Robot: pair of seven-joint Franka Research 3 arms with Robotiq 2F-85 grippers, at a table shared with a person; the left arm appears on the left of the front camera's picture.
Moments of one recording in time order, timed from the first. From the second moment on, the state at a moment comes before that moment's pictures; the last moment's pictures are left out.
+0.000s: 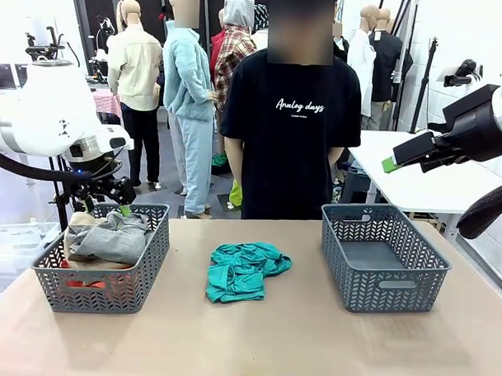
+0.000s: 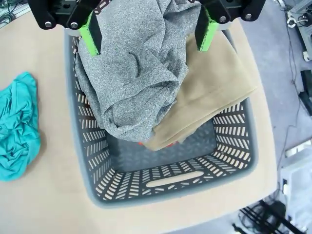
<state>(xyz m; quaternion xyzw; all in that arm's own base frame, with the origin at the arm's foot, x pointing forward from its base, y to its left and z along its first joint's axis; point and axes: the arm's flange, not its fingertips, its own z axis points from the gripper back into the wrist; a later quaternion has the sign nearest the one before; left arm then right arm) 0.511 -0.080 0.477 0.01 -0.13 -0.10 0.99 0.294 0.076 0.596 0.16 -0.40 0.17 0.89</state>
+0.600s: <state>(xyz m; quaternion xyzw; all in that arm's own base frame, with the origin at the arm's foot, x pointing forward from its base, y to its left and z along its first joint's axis) 0.511 -0.080 0.477 0.01 -0.13 -0.10 0.99 0.294 0.076 0.596 0.16 -0.40 0.17 0.89</state>
